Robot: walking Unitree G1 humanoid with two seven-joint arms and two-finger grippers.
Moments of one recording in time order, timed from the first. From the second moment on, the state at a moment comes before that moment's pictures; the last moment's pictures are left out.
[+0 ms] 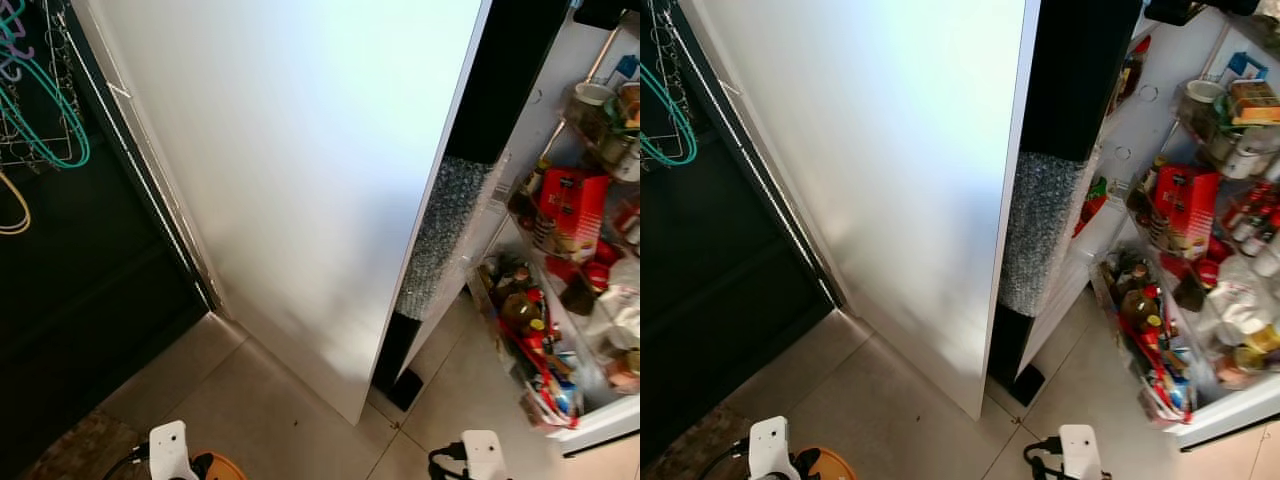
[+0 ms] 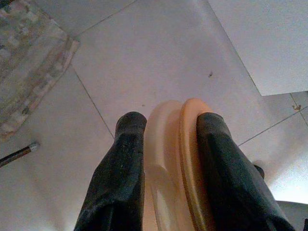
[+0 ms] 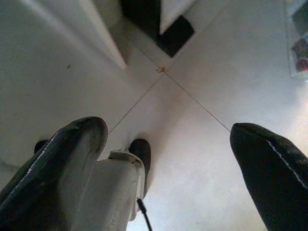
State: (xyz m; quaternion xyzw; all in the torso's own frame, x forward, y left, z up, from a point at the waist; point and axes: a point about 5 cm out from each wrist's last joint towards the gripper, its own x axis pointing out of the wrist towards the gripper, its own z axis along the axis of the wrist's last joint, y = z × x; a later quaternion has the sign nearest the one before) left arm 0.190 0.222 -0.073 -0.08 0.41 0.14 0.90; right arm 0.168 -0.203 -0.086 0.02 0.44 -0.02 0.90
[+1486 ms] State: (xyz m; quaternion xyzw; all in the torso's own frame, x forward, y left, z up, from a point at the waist) left arm 0.198 0.216 -0.070 -0.07 0.40 0.12 0.91; right arm 0.164 -0.217 -0.086 0.05 0.44 -0.06 0.89
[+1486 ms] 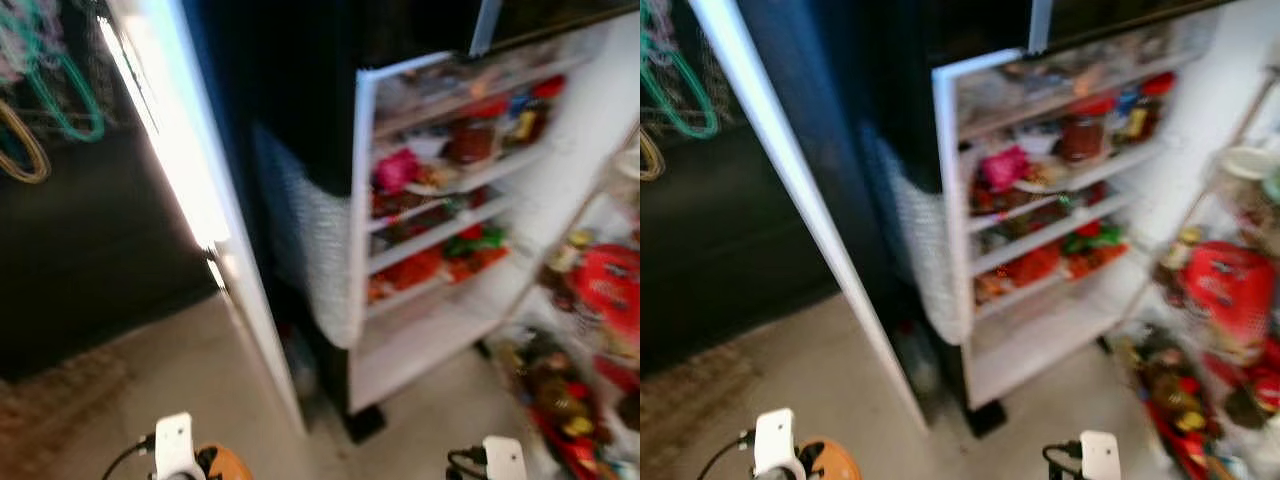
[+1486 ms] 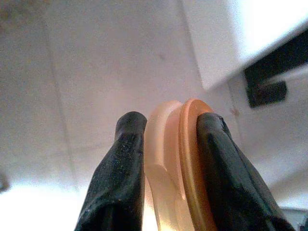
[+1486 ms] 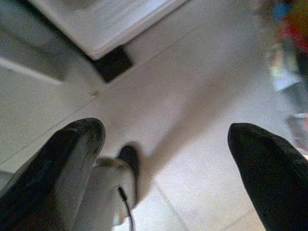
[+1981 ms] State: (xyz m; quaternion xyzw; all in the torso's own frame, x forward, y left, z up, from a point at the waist) left arm 0.200 0.223 -0.068 -0.06 0.39 0.12 0.91; right arm 0.168 -0.205 -0.086 0.06 0.44 -0.06 0.89
